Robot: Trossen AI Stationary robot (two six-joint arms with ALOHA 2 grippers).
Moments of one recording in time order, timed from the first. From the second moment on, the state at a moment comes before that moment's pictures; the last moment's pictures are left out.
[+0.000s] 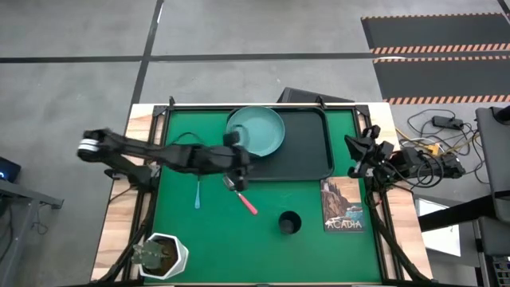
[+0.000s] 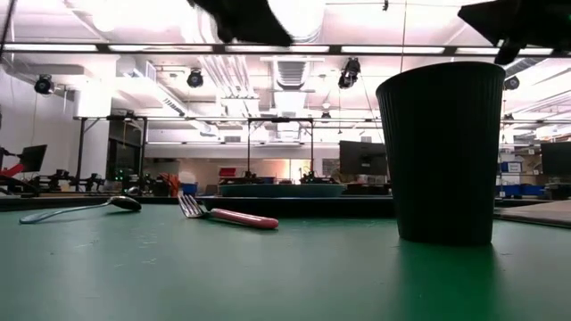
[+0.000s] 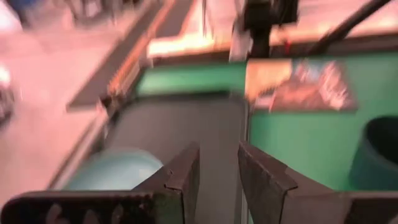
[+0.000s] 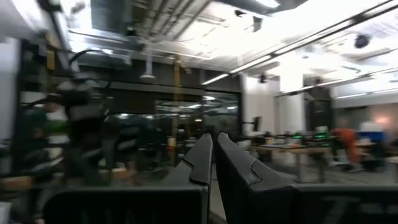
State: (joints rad) left arm -0.10 1.38 1.10 -0.13 -0.37 0.06; right arm 0.13 0.09 0.08 0.53 0.47 -0.28
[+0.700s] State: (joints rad) left arm -0.16 0.77 0.67 0.23 -0.38 0.26; right arm 0.16 0.67 0.15 0.64 0.25 0.14
